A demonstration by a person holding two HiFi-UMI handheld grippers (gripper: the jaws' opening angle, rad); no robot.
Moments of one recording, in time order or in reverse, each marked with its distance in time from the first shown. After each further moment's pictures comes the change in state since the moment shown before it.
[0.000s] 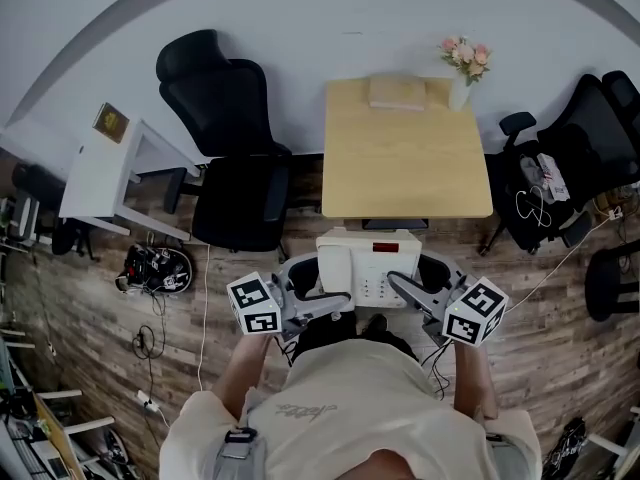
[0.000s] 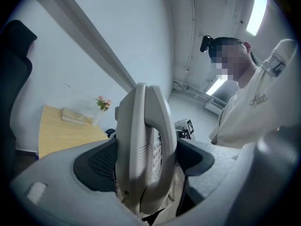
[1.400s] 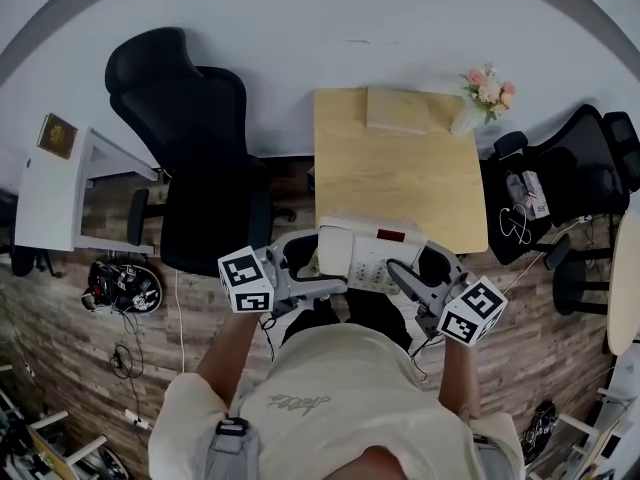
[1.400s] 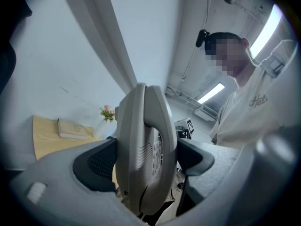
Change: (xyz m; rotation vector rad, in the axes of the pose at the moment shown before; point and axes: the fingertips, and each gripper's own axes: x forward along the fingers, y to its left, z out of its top) left arm -0.009 0.210 0.116 -0.026 -0.017 -0.183; right arm 0.169 -0.113 0.100 -0.013 0.018 -0.172
